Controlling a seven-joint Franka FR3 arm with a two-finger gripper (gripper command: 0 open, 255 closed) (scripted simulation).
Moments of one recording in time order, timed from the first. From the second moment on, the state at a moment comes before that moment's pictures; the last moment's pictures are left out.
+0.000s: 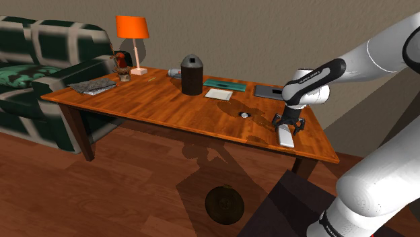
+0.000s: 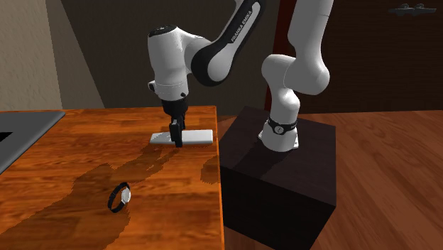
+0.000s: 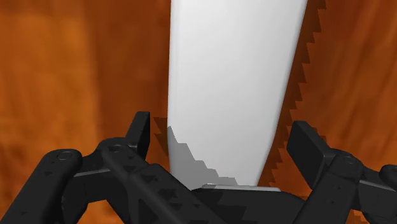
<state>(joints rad) -0.40 -0.17 -0.32 -2.53 -0.08 2.35 0.43</state>
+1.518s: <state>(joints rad) -0.40 -0.25 -0.31 -2.47 -0.10 2.22 0.44</state>
